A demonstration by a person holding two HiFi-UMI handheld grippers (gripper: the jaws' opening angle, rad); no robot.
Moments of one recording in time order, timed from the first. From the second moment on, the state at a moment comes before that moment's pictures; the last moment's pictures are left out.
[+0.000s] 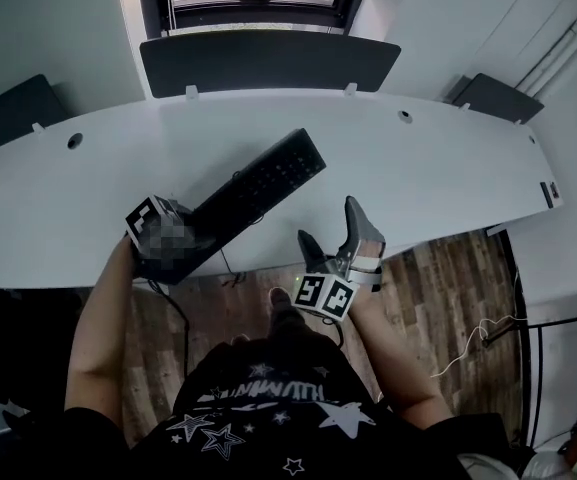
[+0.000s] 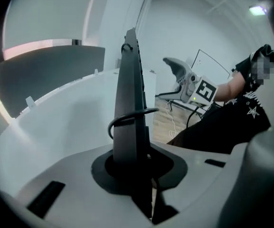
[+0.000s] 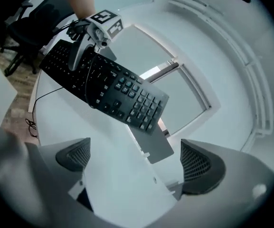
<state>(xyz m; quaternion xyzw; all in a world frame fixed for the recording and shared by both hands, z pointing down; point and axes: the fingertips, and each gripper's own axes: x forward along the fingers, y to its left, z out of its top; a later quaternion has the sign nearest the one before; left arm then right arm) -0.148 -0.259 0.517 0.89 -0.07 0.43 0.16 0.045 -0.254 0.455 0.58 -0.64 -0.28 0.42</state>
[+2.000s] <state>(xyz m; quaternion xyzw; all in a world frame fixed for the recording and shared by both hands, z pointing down) -0.056 0.008 0.388 0.94 -0.28 -0.01 0.22 0.169 0.025 0.466 0.65 -0.74 0.02 0.15</state>
